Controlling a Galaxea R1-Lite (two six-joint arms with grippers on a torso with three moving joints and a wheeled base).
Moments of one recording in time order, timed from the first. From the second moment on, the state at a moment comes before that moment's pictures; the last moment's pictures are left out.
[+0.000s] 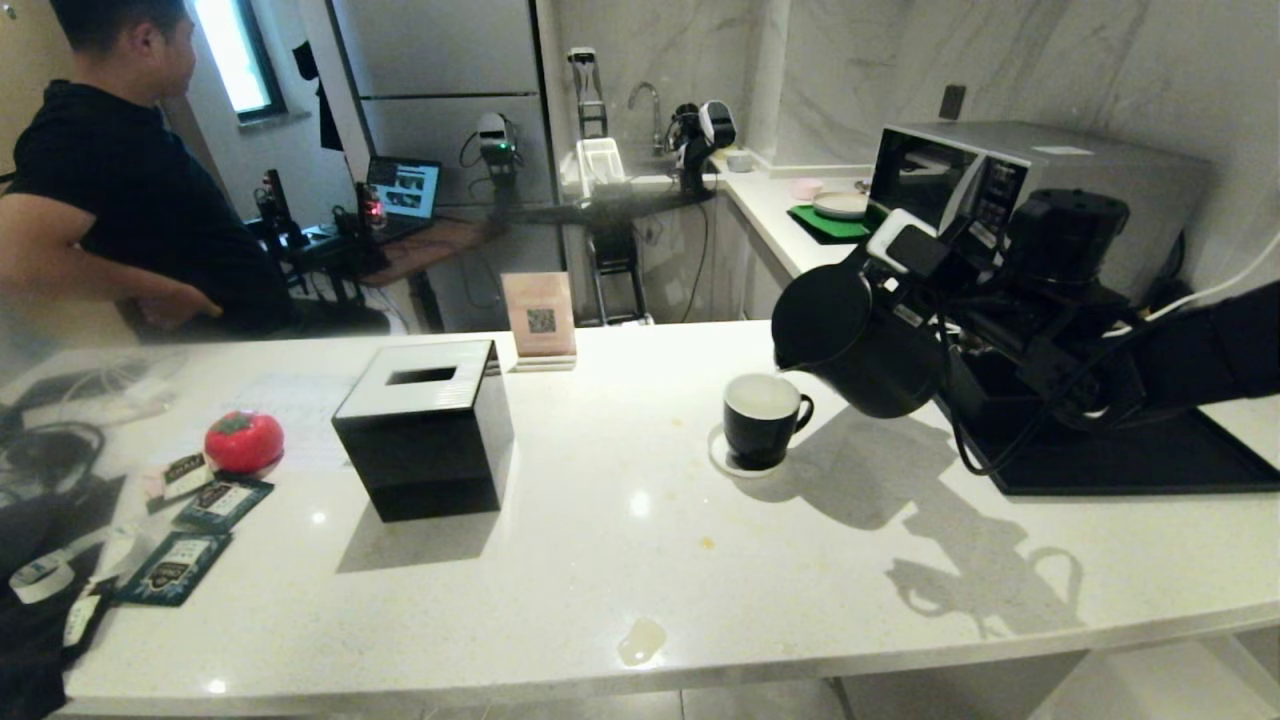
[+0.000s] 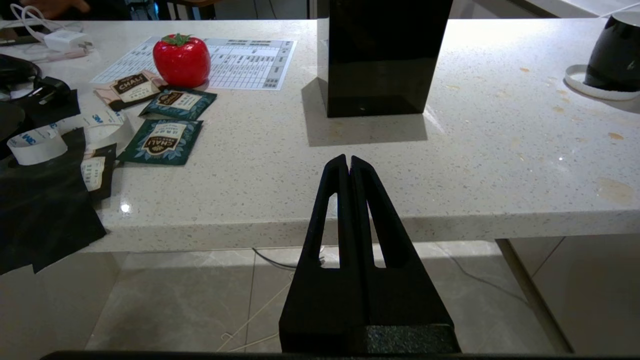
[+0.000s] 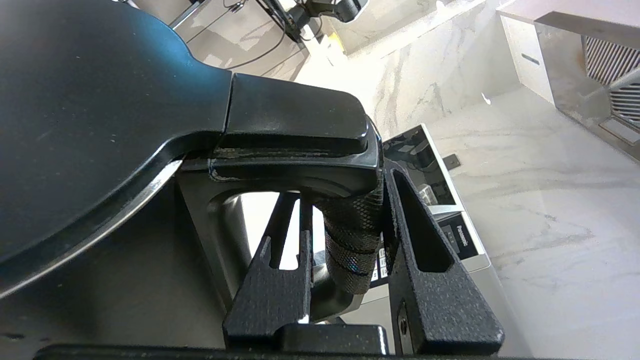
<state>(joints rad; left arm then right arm) -0.01 0.00 0.00 0.00 0.02 -0.03 0.18 2.03 -1.30 -0.87 0.02 -1.01</state>
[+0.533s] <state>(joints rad) -0.01 0.00 0.00 0.00 0.02 -0.03 0.19 2.03 -1.30 -0.87 0.02 -1.01</state>
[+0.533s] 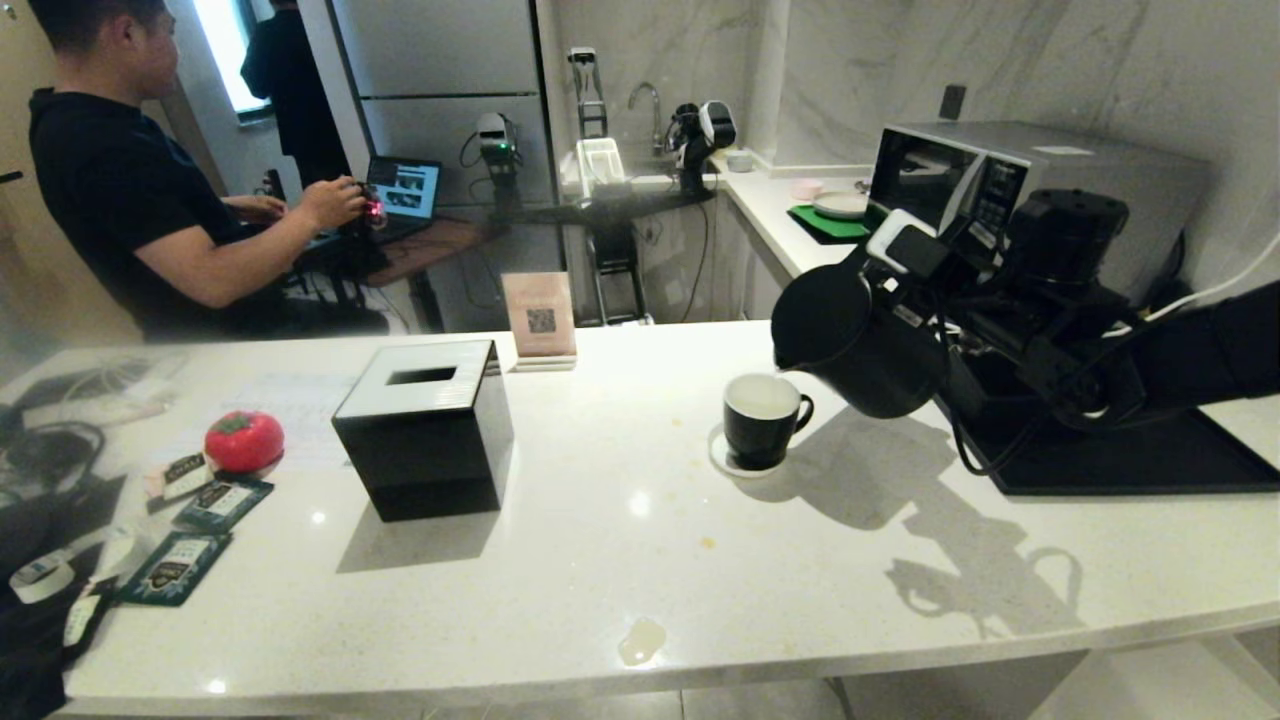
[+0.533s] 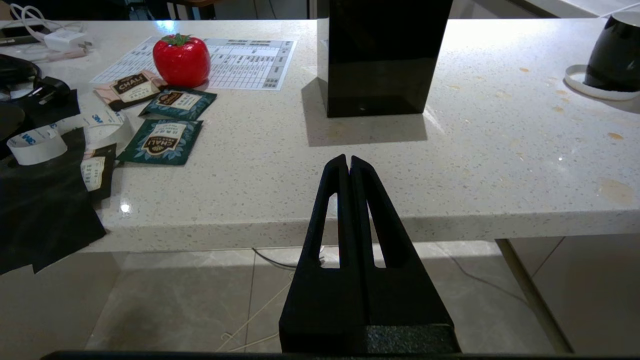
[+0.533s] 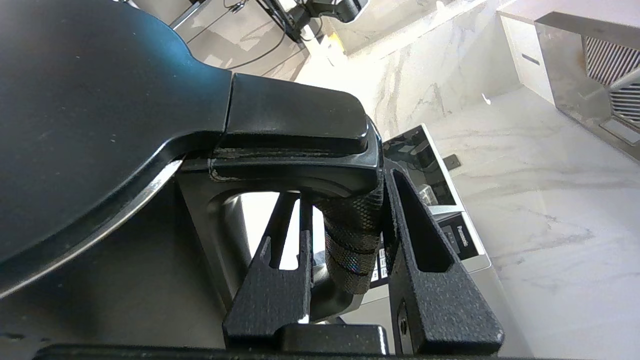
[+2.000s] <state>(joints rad) -0.01 0.00 0.00 0.00 0.02 -0.03 0.14 1.99 -1.27 -0.90 0.01 -0.91</state>
